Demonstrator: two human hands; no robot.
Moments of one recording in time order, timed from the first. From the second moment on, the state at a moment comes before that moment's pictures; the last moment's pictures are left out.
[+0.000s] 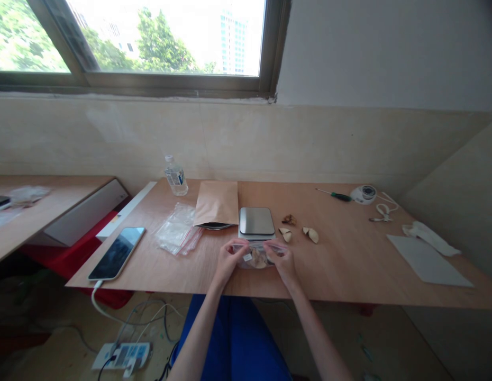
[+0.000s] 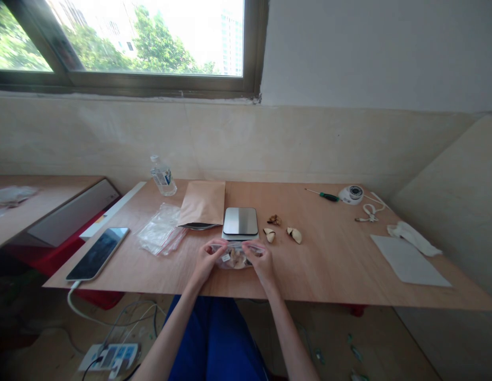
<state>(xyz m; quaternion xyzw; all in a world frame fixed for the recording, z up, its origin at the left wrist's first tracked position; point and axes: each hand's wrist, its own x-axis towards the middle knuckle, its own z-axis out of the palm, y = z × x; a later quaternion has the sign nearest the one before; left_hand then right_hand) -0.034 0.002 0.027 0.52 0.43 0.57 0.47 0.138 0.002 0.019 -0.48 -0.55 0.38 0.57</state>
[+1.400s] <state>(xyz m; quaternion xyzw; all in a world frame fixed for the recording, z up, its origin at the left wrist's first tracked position) -0.028 -0.008 0.032 0.54 0.40 0.56 0.48 0.136 0.002 0.012 -0.45 -0.61 0.39 0.53</state>
